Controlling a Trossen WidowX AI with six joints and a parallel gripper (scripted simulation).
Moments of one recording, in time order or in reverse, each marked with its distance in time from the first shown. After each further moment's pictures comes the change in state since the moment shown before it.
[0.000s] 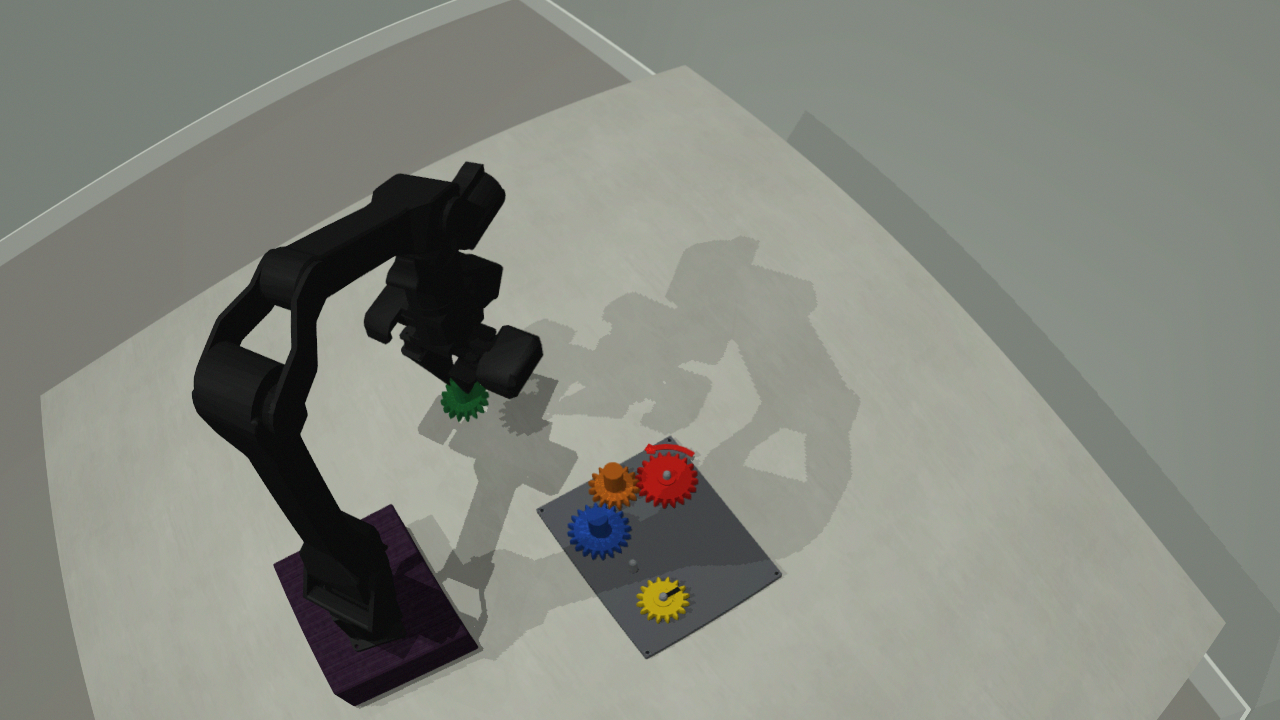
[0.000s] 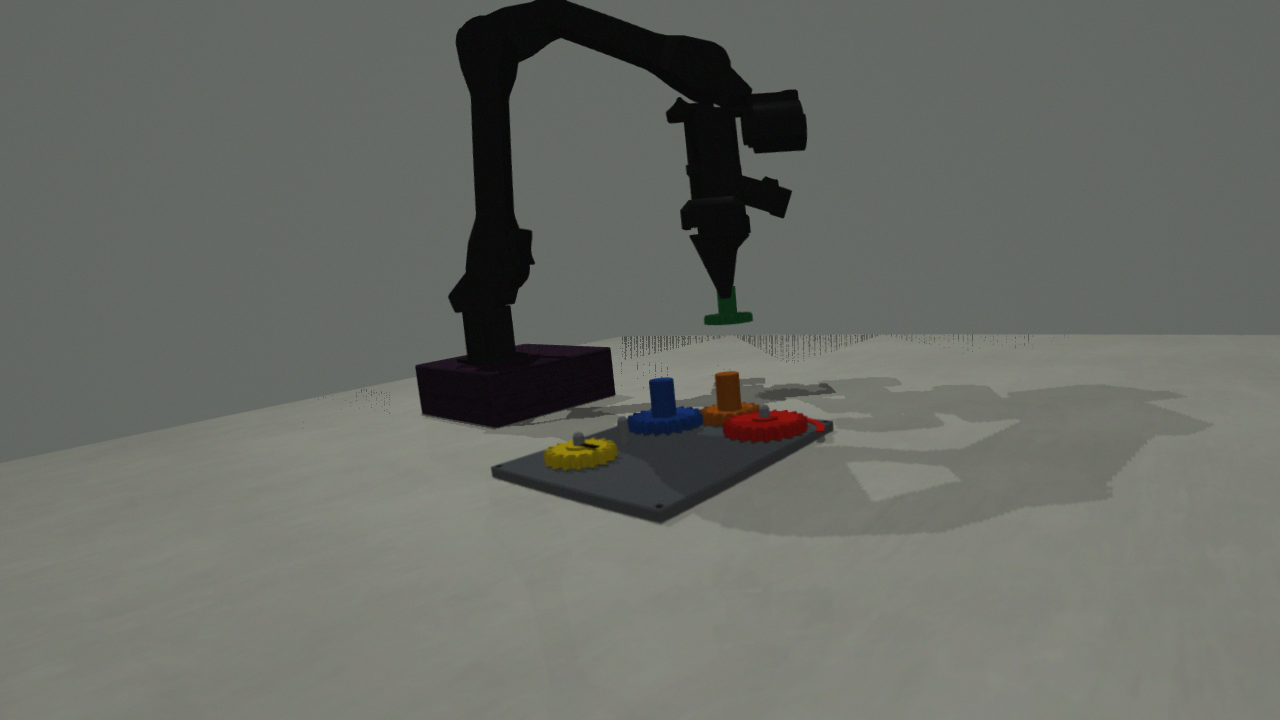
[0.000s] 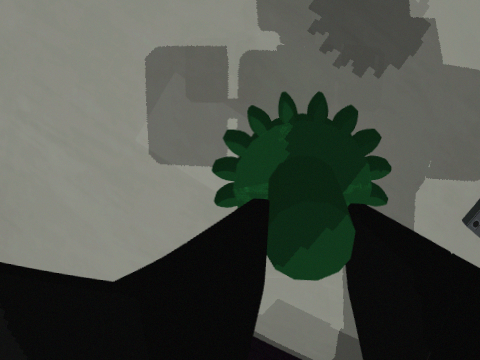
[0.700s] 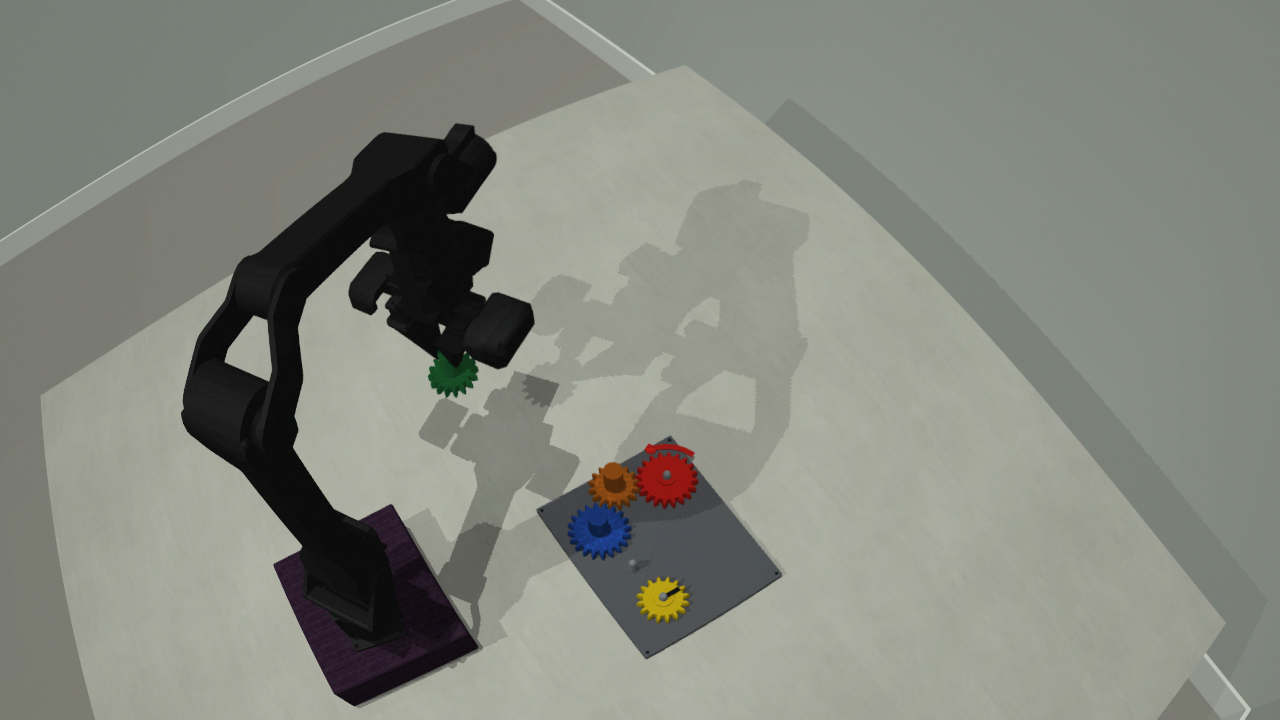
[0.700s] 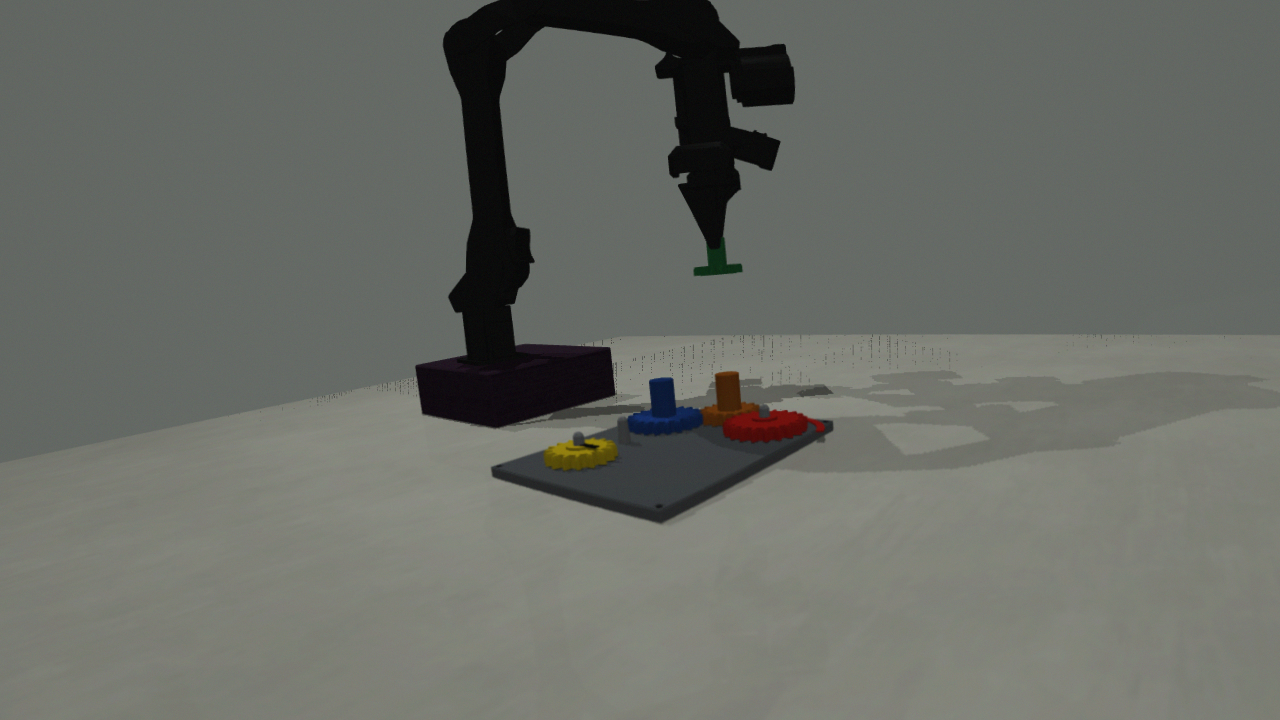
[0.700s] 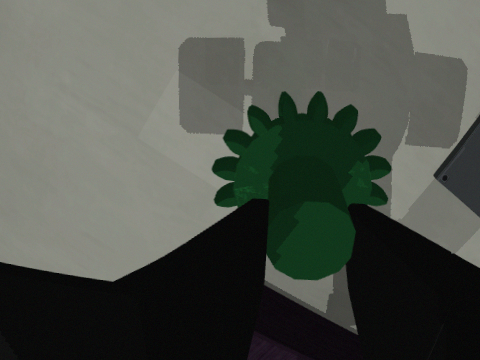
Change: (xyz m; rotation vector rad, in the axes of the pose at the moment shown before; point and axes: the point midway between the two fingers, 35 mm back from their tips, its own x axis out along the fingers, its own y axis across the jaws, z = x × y) arm -0.054 -0.001 -0.007 0.000 0.000 0.000
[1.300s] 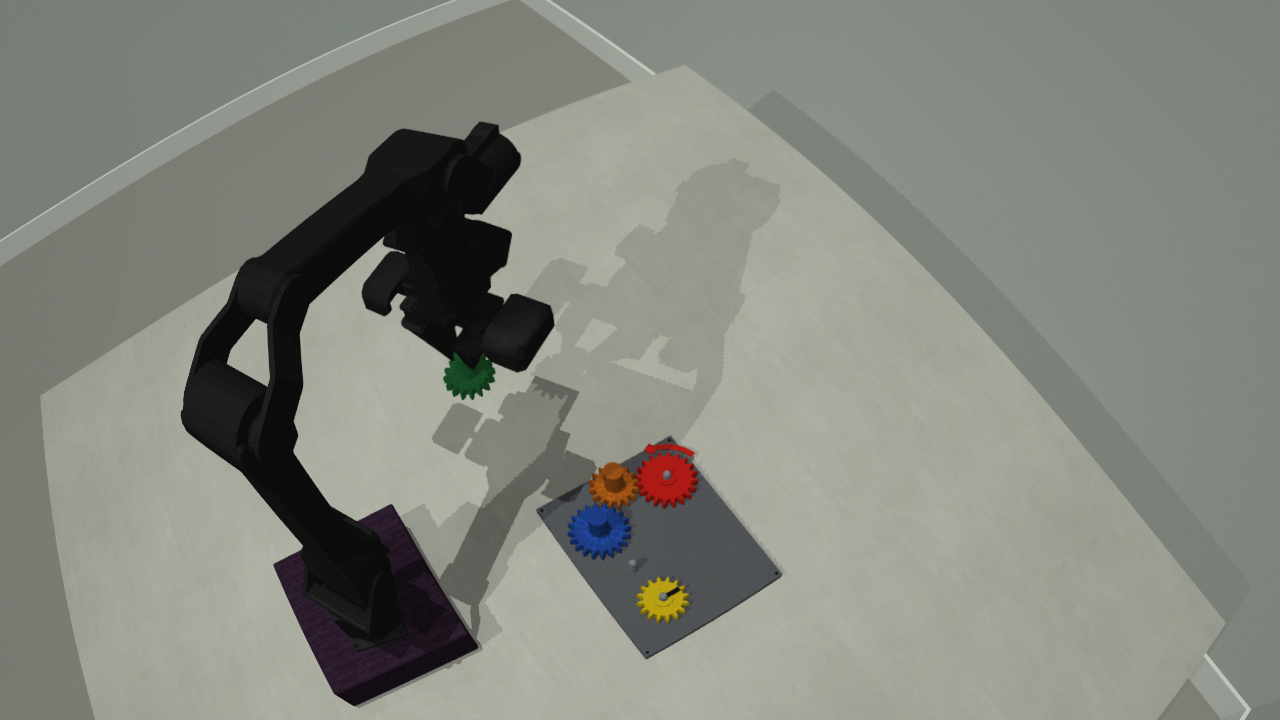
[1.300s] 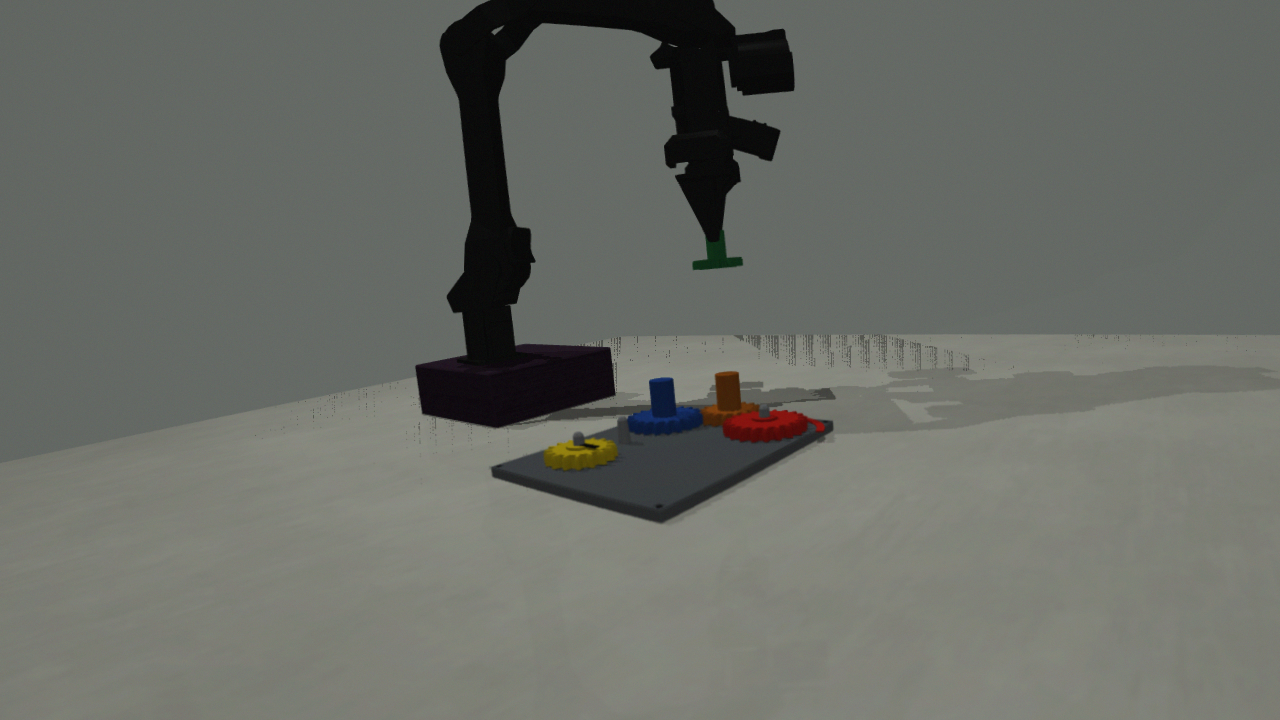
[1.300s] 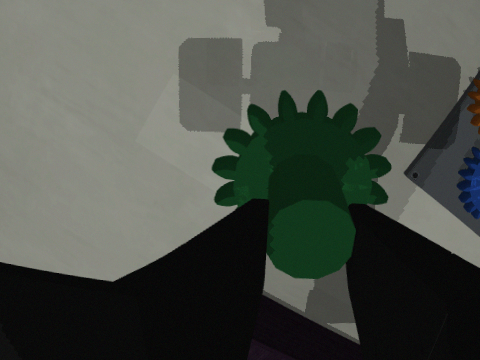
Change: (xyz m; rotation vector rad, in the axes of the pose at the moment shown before) arm -0.007 -0.020 0.001 0.006 -0.007 -0.003
